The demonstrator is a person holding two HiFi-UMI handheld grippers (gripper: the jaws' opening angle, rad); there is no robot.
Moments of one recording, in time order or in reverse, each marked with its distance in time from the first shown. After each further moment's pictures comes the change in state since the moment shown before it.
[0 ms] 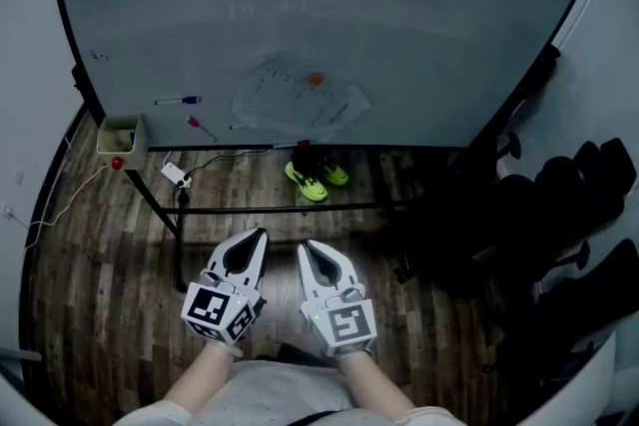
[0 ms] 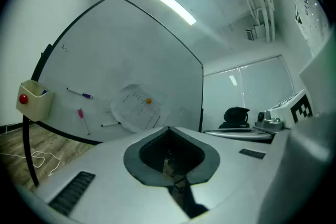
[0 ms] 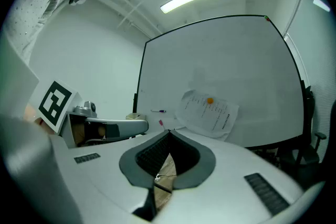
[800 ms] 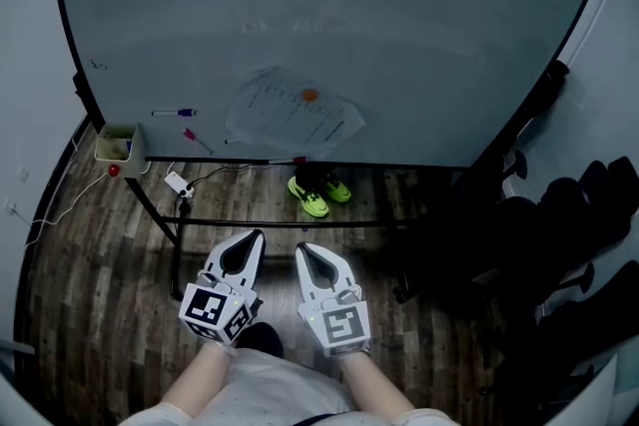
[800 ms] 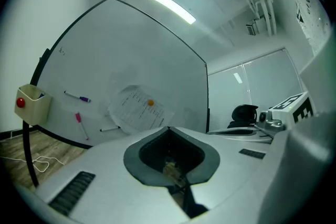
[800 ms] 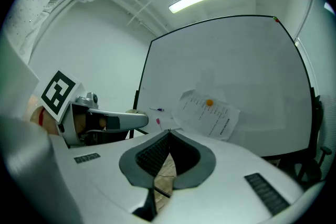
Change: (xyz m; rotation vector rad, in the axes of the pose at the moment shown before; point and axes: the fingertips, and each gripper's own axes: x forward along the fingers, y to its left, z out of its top) left arm 0.038 -0.004 -0.003 0.039 -0.029 0.052; right arm 0.011 -0.040 -0.005 -0.094 -0.005 0.057
